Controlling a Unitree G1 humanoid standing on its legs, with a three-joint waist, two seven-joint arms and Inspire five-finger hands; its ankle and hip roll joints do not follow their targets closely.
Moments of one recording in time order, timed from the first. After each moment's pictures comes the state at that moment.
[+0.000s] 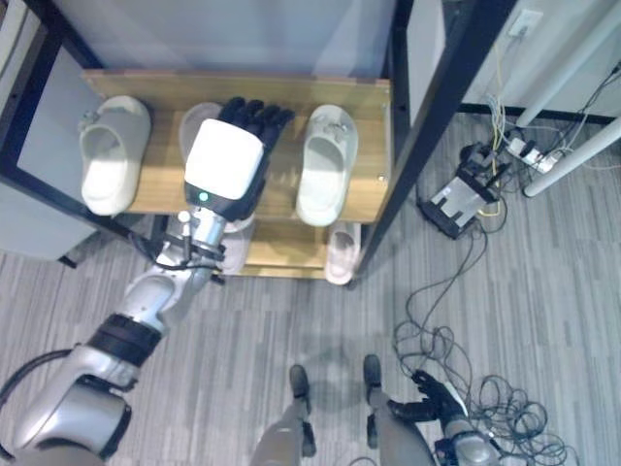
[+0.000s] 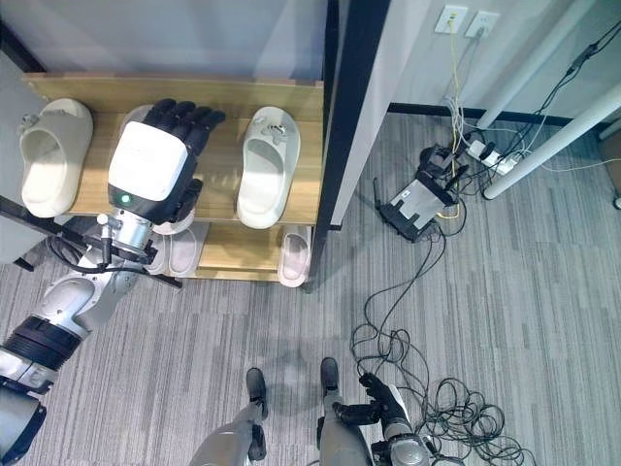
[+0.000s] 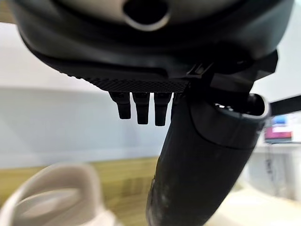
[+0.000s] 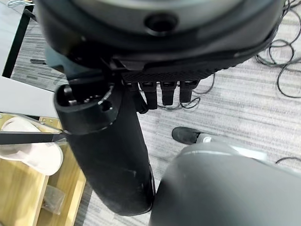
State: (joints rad) left arm -0.66 0.82 -0.47 0.29 0.83 0.01 0.56; right arm 0.03 -0.28 0.30 0.90 0.16 -0.22 -0.12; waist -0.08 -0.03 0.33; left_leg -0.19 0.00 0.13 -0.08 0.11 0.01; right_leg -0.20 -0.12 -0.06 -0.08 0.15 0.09
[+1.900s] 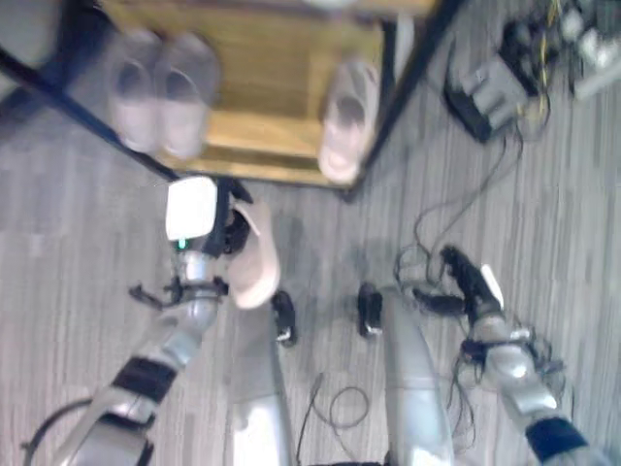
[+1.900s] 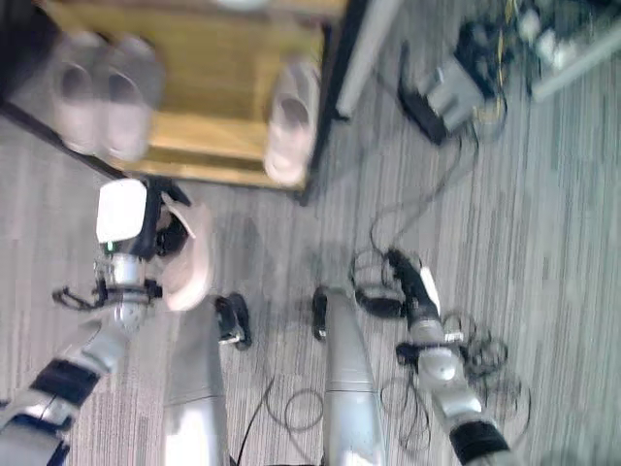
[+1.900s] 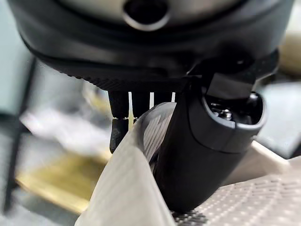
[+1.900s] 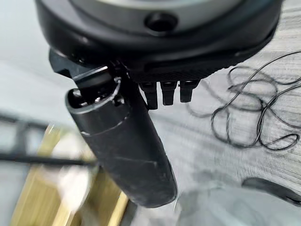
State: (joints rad) left arm -0.63 0.71 -0.42 0.42 0.51 0.00 0.60; right arm -0.21 -0.55 0.21 0.39 0.33 -0.26 -0.19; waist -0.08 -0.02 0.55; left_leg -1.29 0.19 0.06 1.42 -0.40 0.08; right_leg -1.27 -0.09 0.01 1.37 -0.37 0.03
